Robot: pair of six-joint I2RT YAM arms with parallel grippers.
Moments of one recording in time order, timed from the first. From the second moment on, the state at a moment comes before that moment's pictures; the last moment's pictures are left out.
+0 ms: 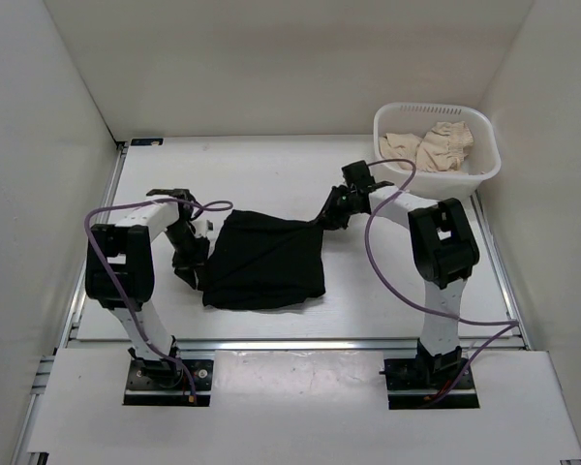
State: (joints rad) left arm -0.07 1.77 1.15 -1.15 0.21 -0.01; right arm 0.41 2.01 1.36 -0.33 -0.44 0.85
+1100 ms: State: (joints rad) left arm -0.13 2.16 1.75 -0.94 0.37 -0.01; right arm 0.42 1.72 0.95 -0.56 -0.69 0.34
